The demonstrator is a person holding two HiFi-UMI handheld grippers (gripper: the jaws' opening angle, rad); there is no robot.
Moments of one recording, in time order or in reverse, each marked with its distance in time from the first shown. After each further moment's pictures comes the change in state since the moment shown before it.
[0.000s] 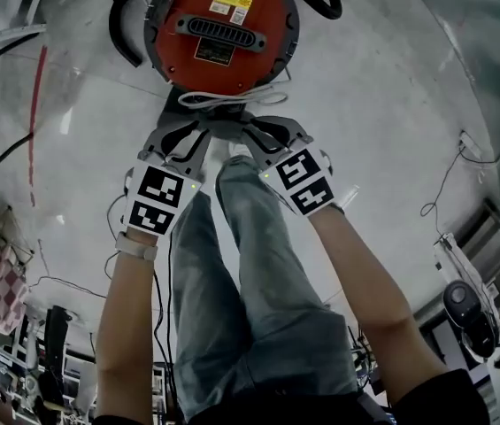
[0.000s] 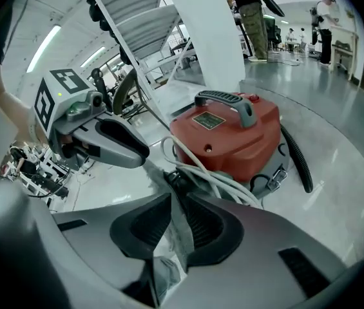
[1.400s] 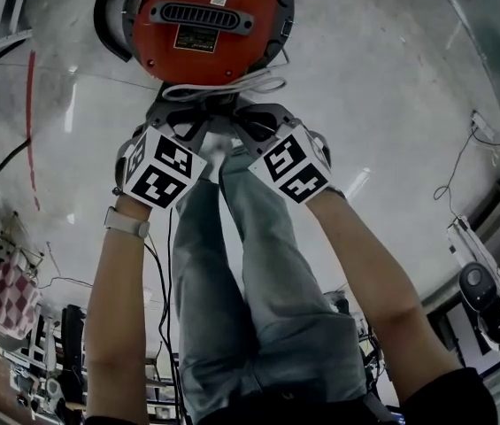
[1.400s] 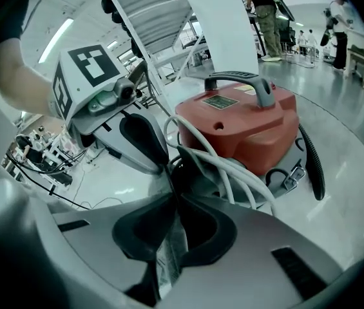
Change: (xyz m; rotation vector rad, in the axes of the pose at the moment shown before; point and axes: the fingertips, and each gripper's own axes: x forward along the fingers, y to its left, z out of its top) left arm 0.040 0.008 -0.053 0.204 0.249 -0.095; right arm 0.037 0.017 -0.010 -0.113 0.018 0.042
